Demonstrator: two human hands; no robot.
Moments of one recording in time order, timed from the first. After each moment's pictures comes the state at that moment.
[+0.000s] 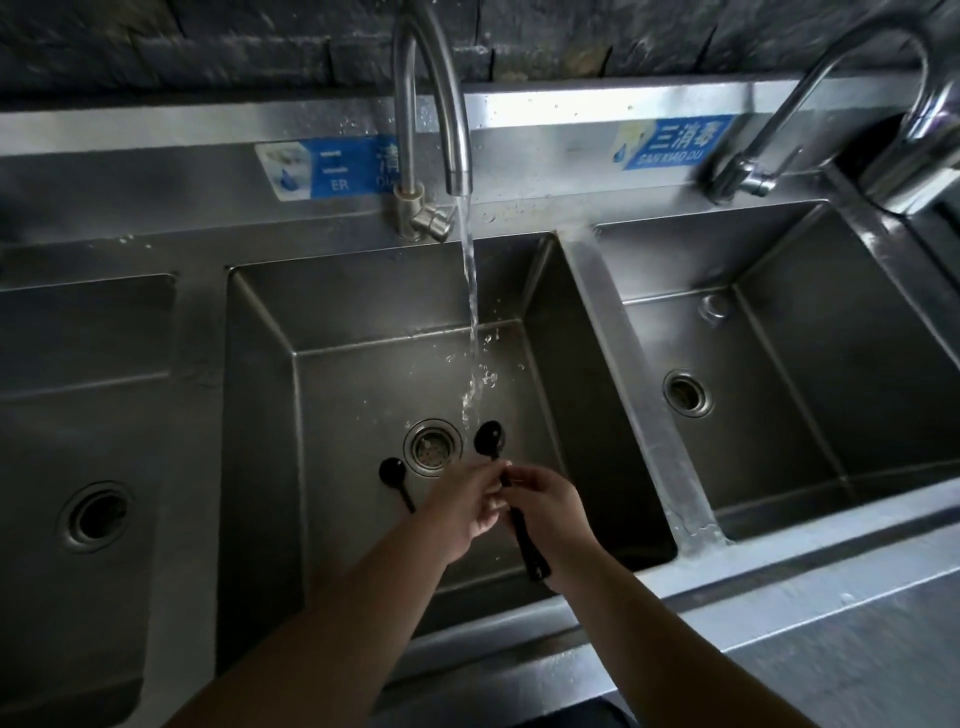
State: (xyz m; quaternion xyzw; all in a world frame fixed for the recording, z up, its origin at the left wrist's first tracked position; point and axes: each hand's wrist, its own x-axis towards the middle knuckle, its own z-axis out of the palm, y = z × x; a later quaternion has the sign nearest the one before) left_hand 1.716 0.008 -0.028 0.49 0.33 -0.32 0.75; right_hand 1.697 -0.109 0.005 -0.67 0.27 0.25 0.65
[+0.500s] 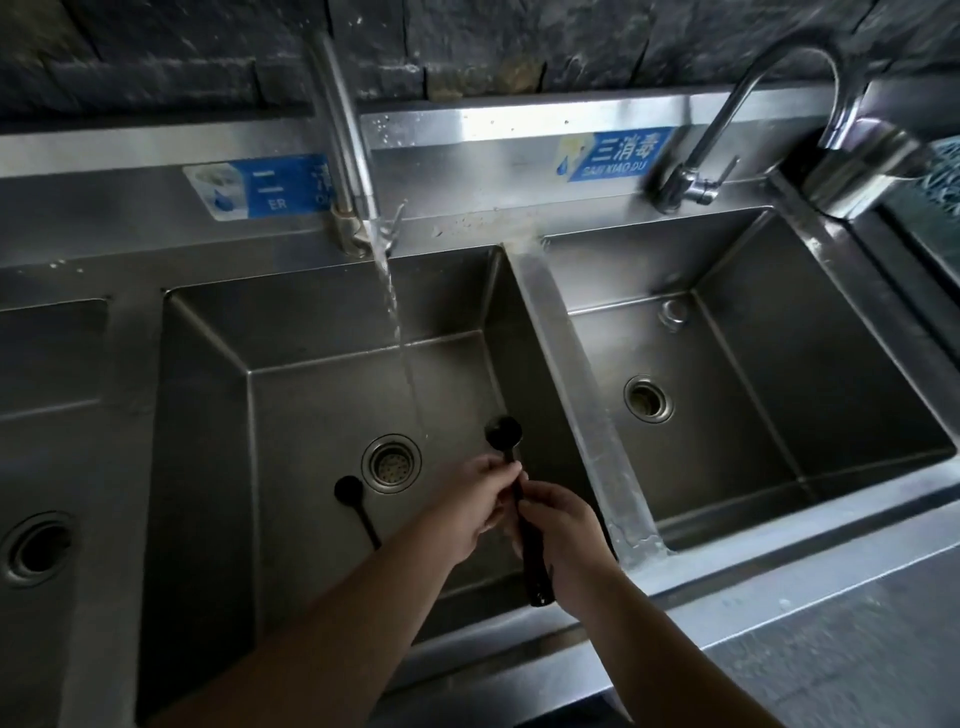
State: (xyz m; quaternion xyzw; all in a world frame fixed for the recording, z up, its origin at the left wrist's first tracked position) left_hand 1.738 -0.065 0.000 0.54 0.26 -0.32 0.73; right_hand 1.698 -0.189 0.019 -0.56 0.29 0.23 0.74
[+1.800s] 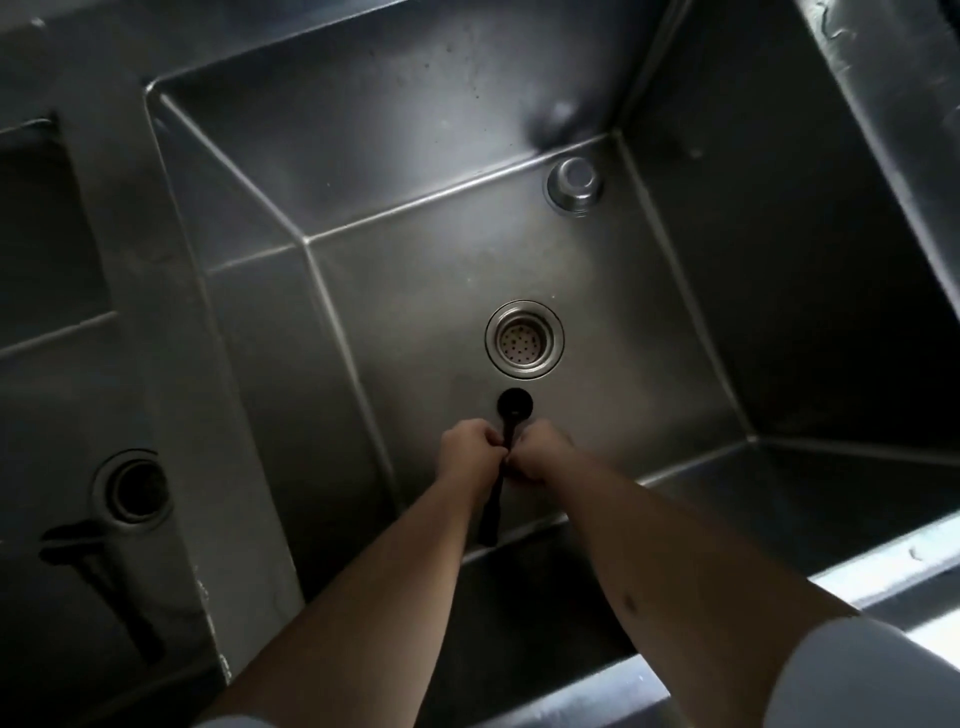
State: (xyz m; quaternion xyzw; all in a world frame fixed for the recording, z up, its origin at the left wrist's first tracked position) left_hand 1.880 -0.391 -0.234 0.85 0.18 -0.39 0.31; right_hand 1.891 -0.504 -0.233 -0.81 0.17 0.51 0.24
